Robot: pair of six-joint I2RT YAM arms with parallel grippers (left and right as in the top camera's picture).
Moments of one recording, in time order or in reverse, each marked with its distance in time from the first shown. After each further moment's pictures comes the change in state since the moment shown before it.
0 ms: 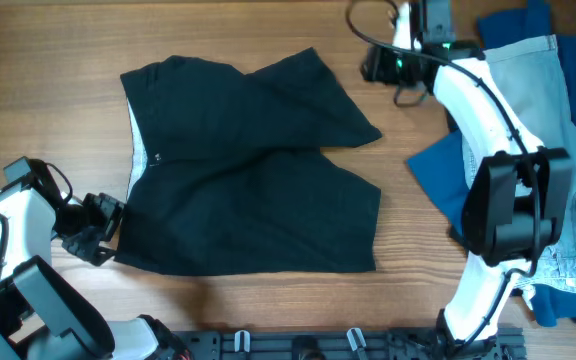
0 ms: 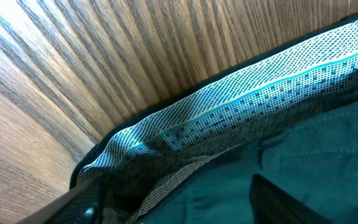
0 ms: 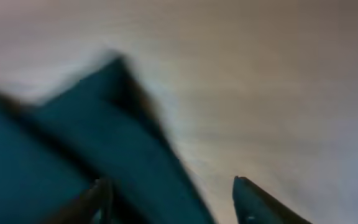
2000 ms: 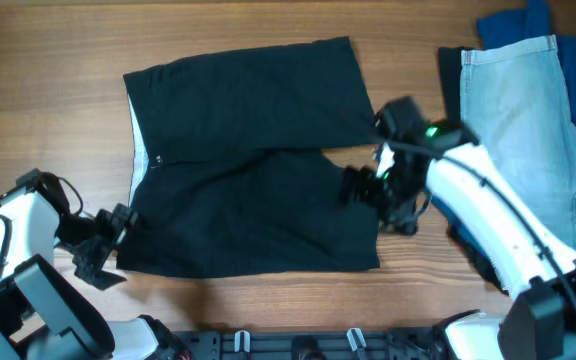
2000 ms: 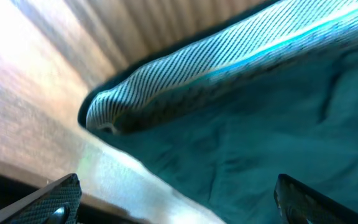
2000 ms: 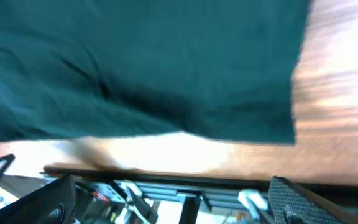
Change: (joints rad) left arm 0.000 0.000 -0.041 -0.153 0.013 0.037; right arm 0.250 -0.523 -0.561 -0.606 -0.181 0.493
